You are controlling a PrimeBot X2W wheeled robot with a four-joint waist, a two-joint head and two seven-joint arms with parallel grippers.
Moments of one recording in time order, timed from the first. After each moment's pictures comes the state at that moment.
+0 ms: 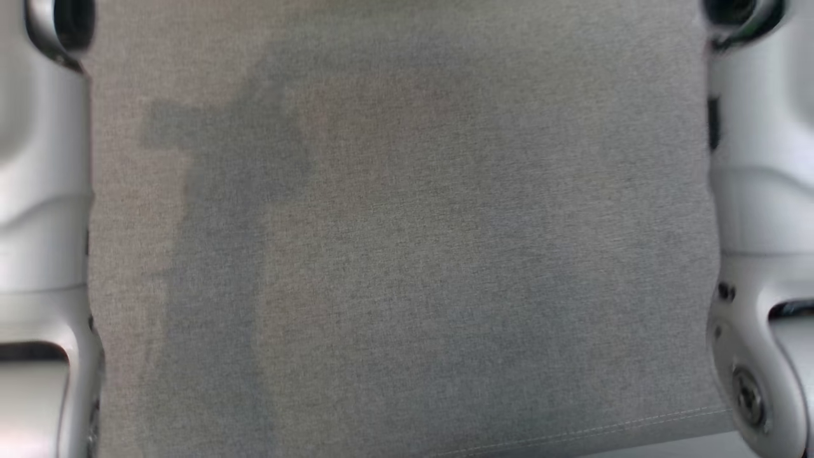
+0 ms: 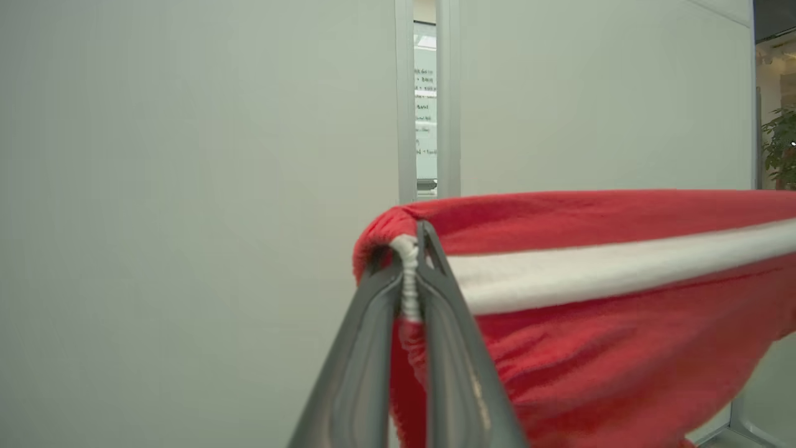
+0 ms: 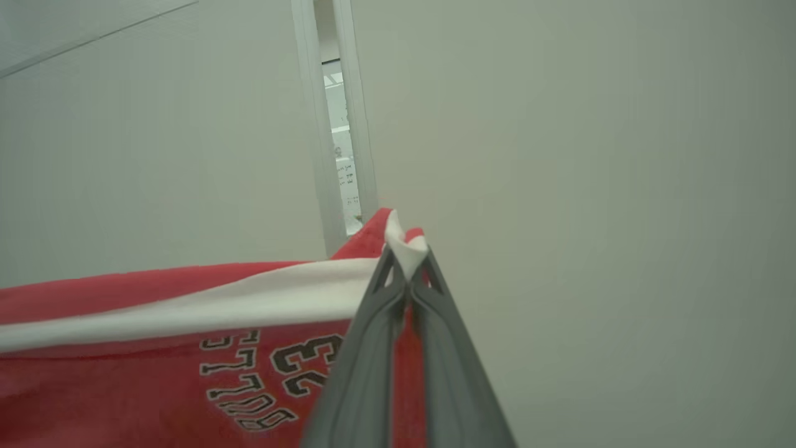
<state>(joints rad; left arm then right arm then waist) -1.25 0.21 -0.20 0.56 -0.35 -0.12 -0.26 -1.20 -0.06 -0.01 0.47 0.28 0.13 -0.26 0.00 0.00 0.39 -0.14</state>
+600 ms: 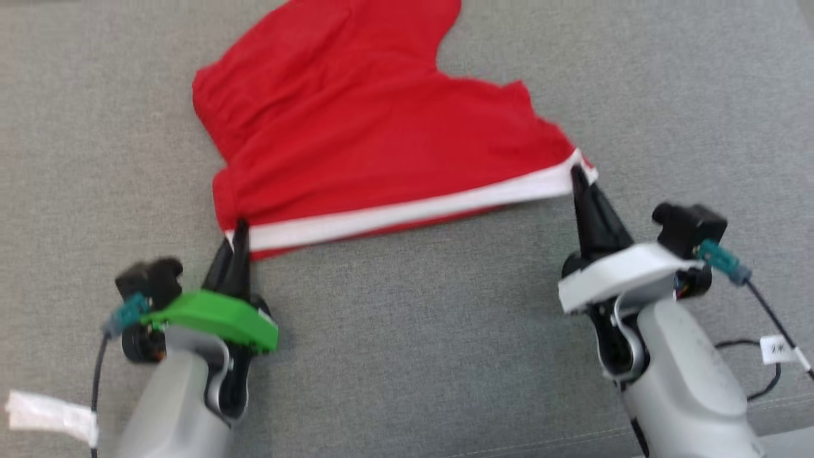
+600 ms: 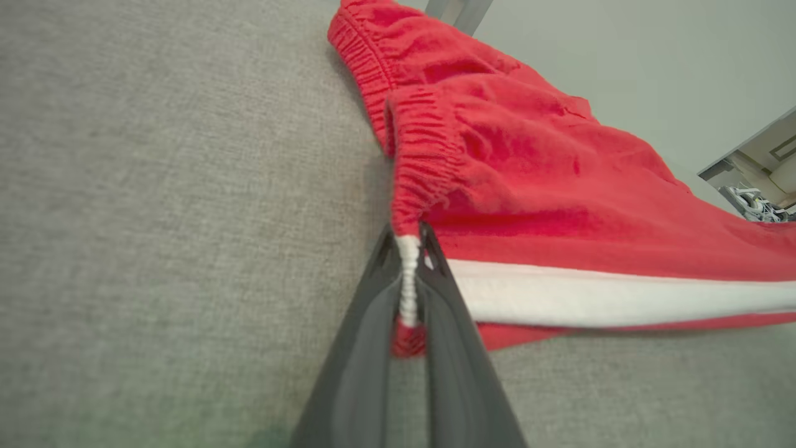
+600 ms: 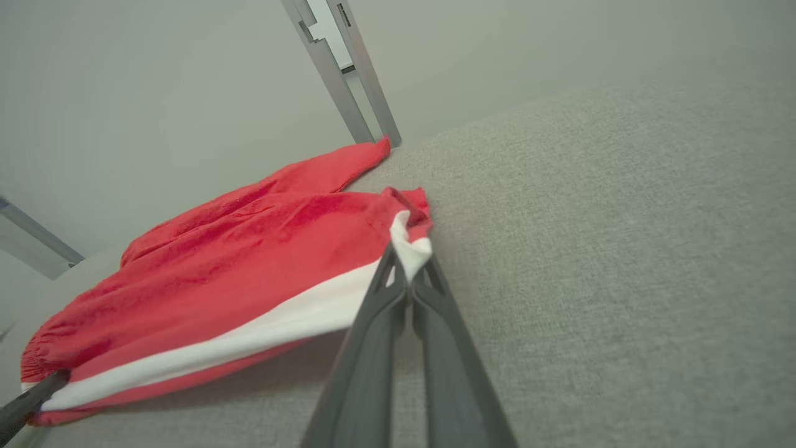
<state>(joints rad) -0.45 0.11 -0.23 0.68 -0.62 -0.13 -0.27 -0.44 -0.05 0.15 0.45 0.44 0.13 -0.26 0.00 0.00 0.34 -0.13</state>
